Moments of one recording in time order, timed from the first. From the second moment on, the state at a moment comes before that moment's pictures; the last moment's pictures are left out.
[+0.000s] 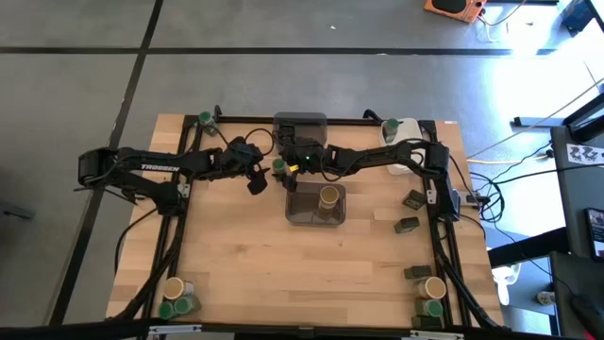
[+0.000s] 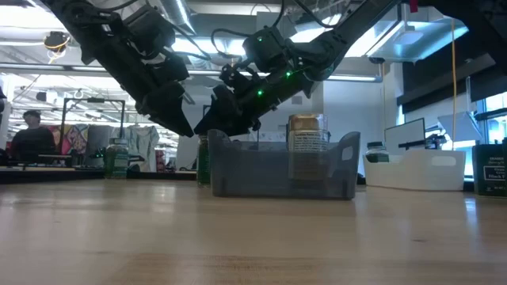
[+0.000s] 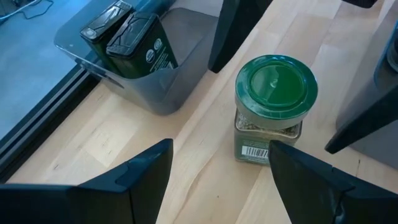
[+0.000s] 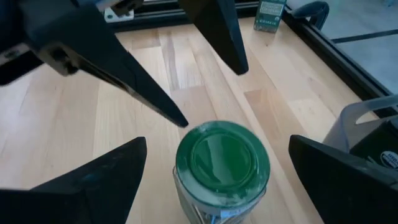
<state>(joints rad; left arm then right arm) 0.31 1.24 0.57 -0.07 -0.30 -0.06 -0.22 2.06 1.35 0.23 -0.02 0.00</state>
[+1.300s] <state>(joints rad) 0.31 1.24 0.57 -0.08 -0.30 -0.06 -0.22 1.80 1.35 -0.04 0.10 -0.18</state>
